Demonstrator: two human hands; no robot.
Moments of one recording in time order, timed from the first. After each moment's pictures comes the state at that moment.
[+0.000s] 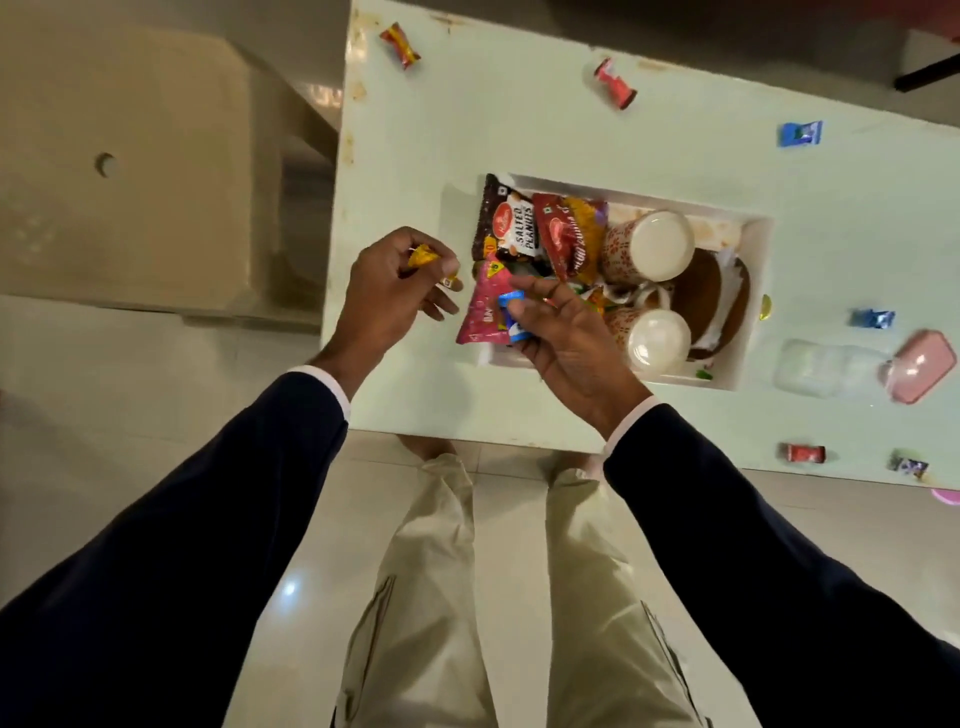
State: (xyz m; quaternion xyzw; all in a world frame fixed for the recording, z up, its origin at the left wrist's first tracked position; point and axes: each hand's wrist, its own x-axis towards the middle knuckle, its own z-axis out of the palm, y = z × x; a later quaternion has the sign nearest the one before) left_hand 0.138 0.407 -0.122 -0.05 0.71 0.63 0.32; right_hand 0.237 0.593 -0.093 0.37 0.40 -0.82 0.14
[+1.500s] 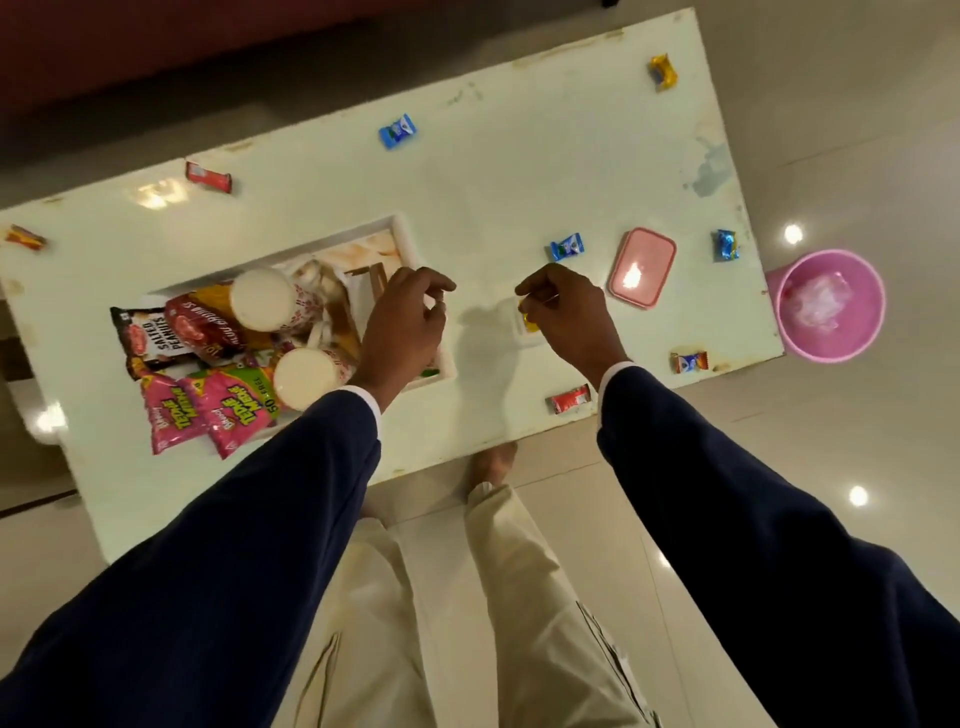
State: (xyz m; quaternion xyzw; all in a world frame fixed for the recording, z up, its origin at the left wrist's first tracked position) left_hand 0.294 0.793 -0.110 0.27 0.87 0.31 0.28; right_hand 0.426 0.963 -0.090 0.43 0.74 -0.51 0.06
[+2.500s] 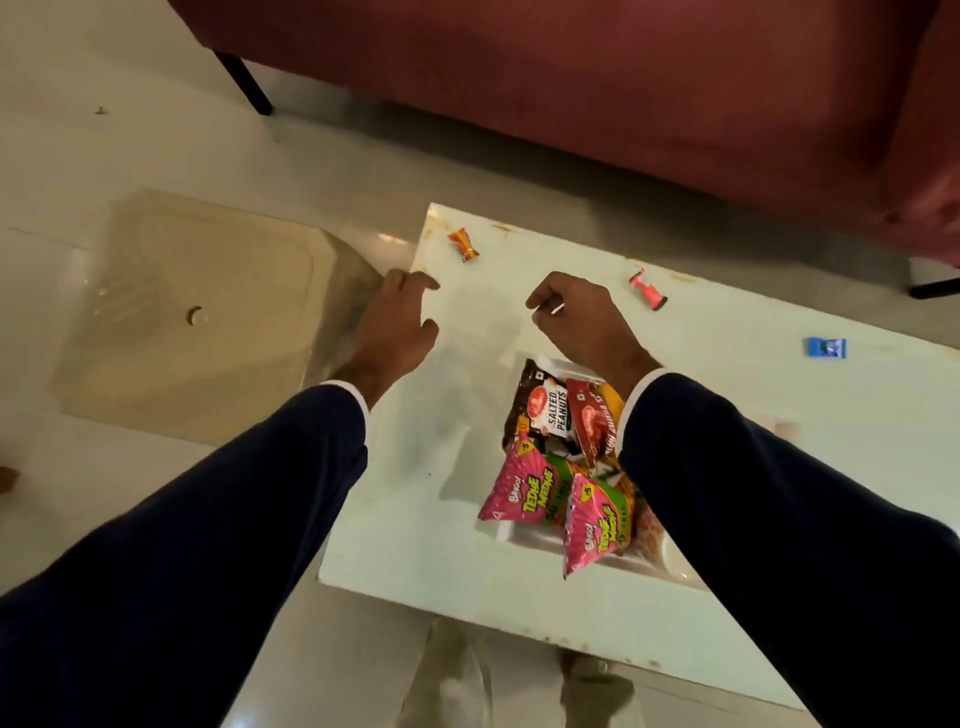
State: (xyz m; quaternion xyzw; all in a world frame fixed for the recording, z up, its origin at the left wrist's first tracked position) left_hand -0.012 0.402 -0.152 0.05 0.94 0.27 0.22; right_hand 0.019 0.637 -0.137 0.11 0.91 -0.37 0.16
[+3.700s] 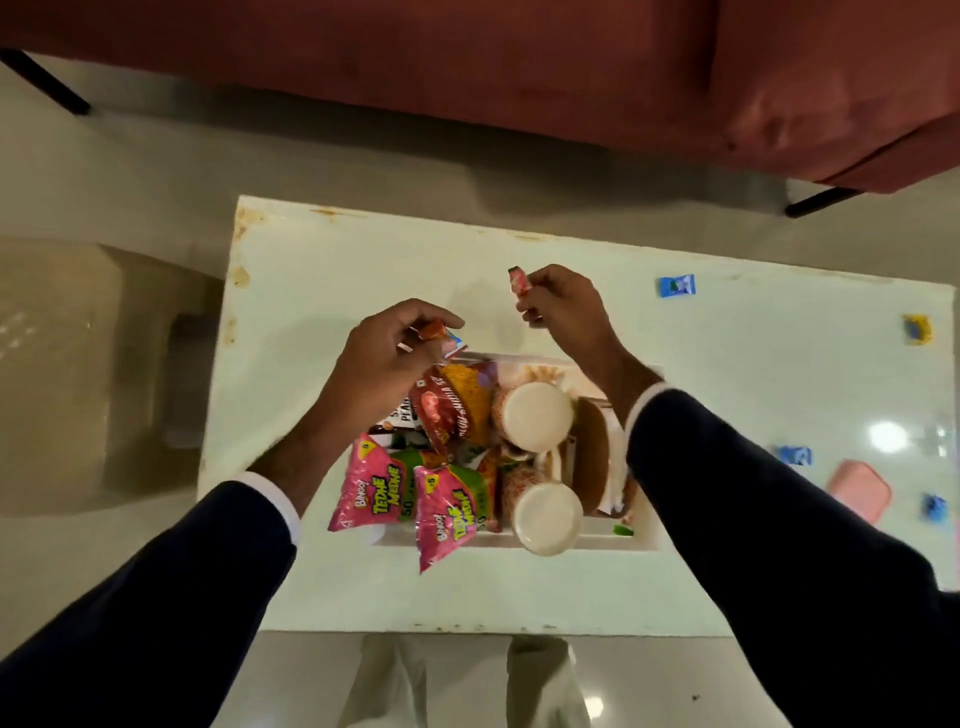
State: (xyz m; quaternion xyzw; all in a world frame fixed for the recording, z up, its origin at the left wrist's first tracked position) left_hand 0.061 0.562 -0.119 0.09 0.77 0.56 0.31; right_hand 0.086 0.803 -0.156 0.31 0.78 -0.54 0.11
